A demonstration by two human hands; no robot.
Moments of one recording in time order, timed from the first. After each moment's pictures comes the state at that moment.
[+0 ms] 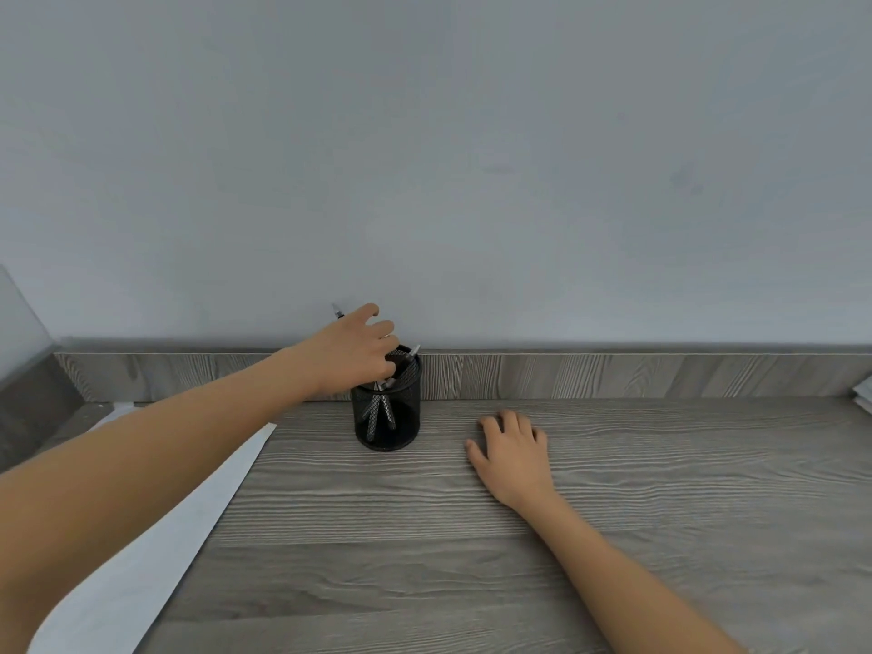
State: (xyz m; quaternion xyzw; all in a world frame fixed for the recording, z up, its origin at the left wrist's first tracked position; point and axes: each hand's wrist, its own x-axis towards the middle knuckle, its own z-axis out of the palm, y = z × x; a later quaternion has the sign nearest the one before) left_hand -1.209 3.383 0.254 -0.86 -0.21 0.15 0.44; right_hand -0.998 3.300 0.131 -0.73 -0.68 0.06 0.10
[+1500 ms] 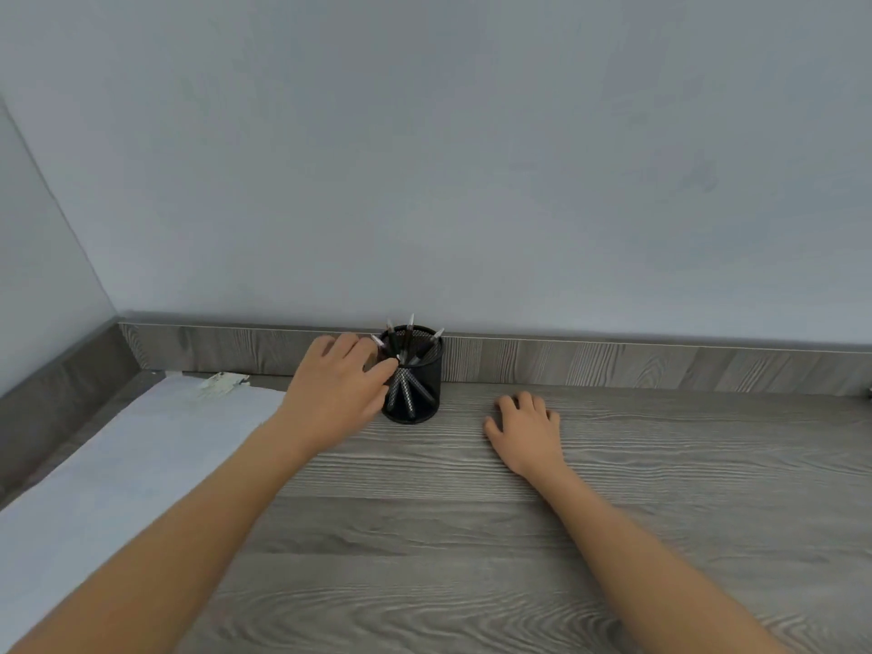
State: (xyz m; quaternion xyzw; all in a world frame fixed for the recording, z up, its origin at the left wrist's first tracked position) left_hand -1.243 3.304 0.208 -0.83 -0.40 -0.20 0.33; right_hand -0.999 3.300 0.133 -0.73 -0.67 0.05 0.11
